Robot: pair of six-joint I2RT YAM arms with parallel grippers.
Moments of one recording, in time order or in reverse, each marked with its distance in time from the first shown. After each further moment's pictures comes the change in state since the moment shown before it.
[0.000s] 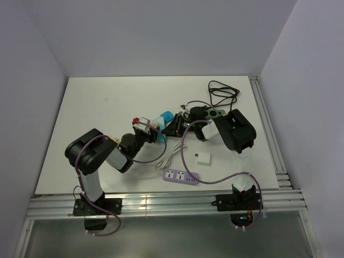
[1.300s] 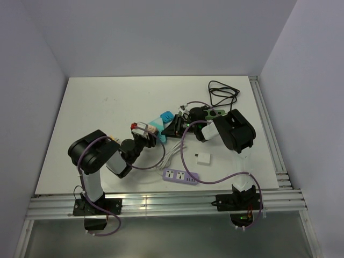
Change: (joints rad) left arm -0.039 0.045 -0.086 0.109 -0.072 -0.042; right arm -0.002 0.006 -0.008 0.026 -0.017 0.021
